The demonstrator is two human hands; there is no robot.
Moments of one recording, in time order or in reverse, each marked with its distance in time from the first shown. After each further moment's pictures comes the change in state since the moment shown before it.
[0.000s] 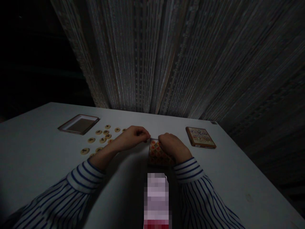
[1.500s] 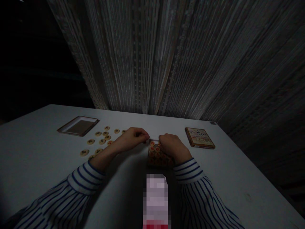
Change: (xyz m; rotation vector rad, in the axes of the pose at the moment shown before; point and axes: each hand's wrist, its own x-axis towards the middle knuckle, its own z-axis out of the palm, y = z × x) left_hand 0.000 0.000 0.002 -0.008 0.014 -0.018; right_hand -0.004 -0.003 -0.005 -0.059 0.016 0.069
